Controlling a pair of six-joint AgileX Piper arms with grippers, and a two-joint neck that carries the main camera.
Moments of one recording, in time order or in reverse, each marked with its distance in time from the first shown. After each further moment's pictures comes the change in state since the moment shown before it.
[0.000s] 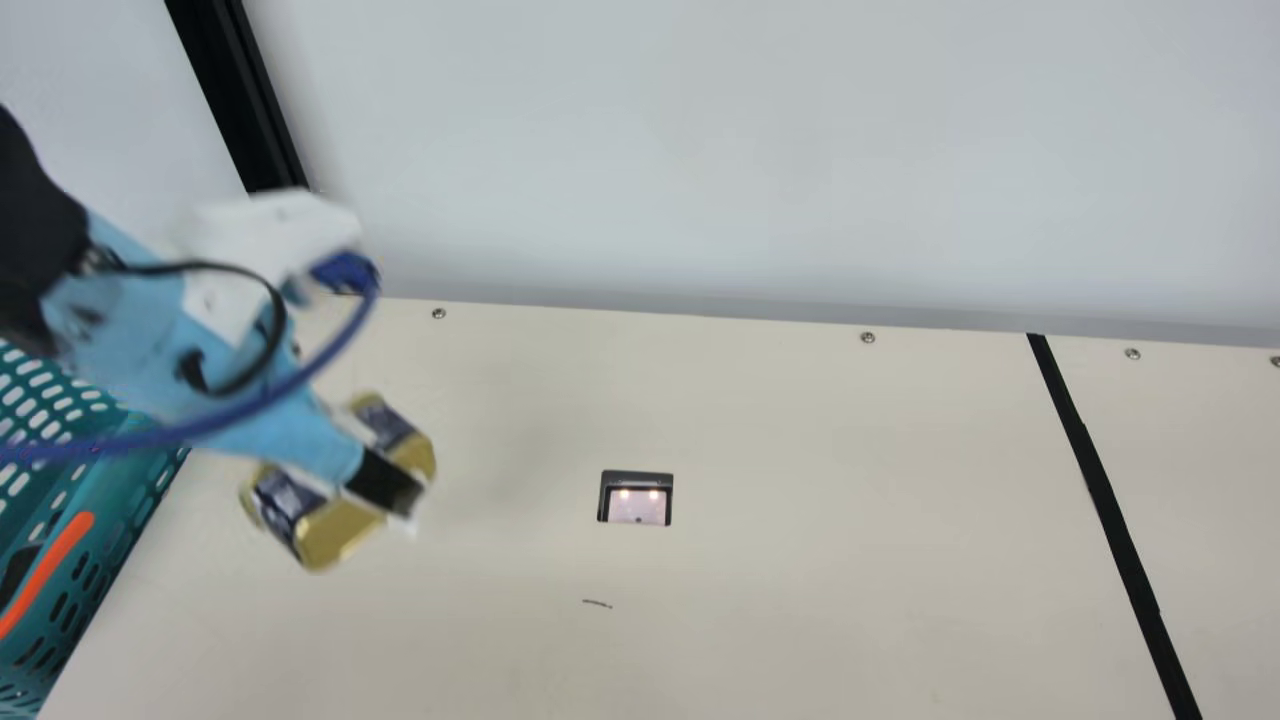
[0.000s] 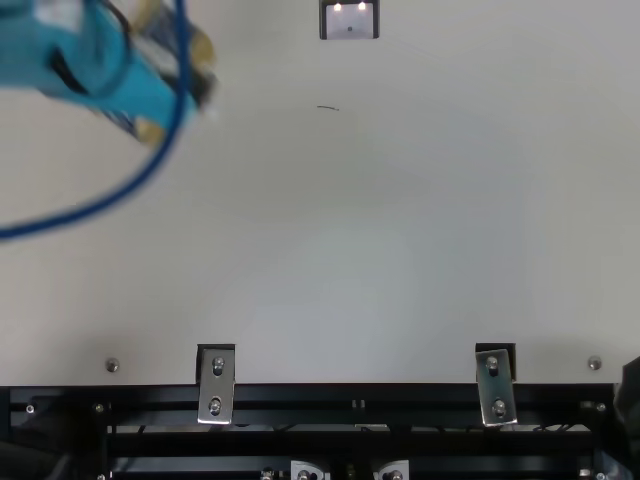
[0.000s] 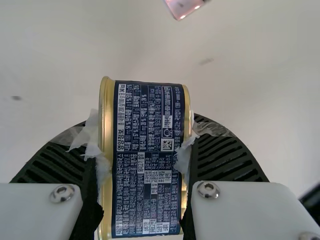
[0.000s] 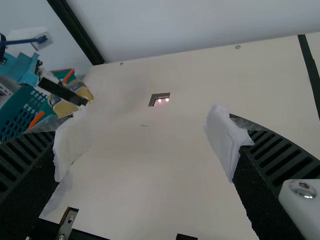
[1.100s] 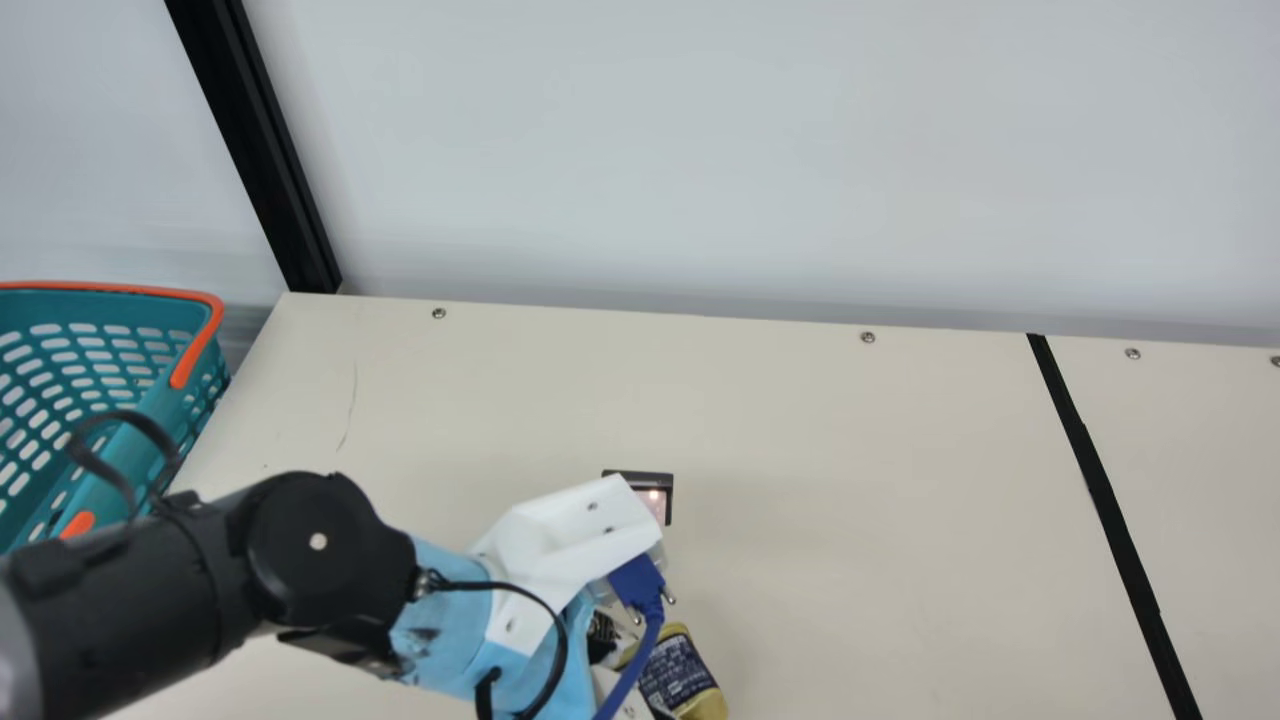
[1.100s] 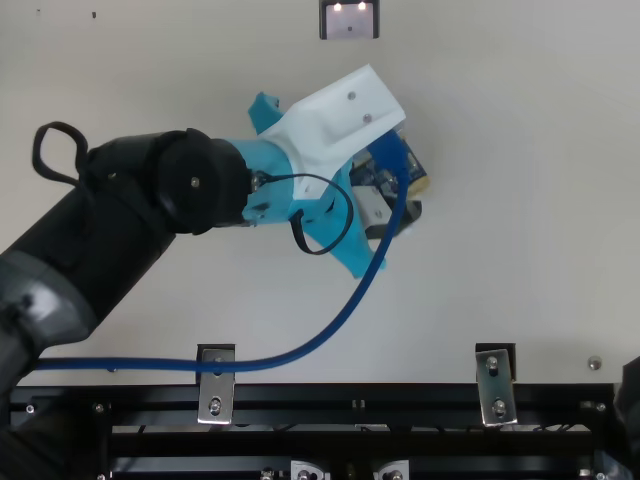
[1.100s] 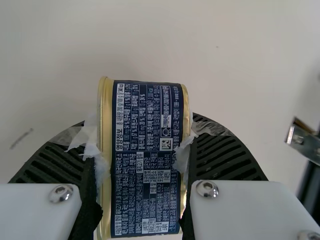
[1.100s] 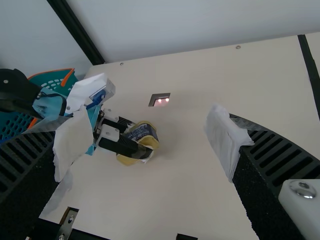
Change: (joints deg) left arm -22.3 4.1 22.1 -31.1 -33.3 29.4; right arm 0.0 0.0 0.0 0.0 0.0 0.0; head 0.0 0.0
